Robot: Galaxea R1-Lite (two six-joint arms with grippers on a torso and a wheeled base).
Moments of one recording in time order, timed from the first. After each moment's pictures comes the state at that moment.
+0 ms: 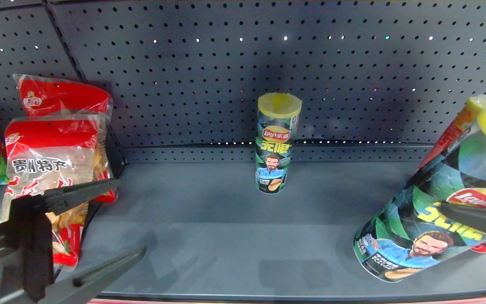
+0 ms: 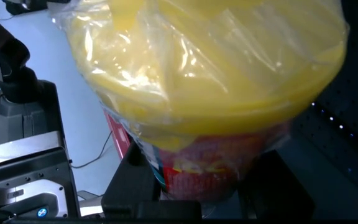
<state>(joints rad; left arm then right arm) -0.35 1.06 -0.30 -0.76 -0.58 0.11 0.42 1.01 -0.72 -0.15 0.64 -0.29</state>
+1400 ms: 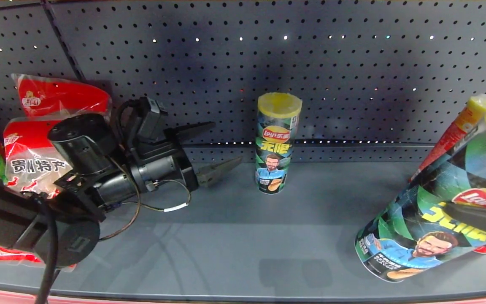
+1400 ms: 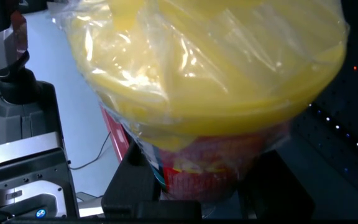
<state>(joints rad) -0.42 1.85 -0.71 -1.32 -0.65 0.06 0.41 1.00 -0.72 -0.15 0.64 -0.29</state>
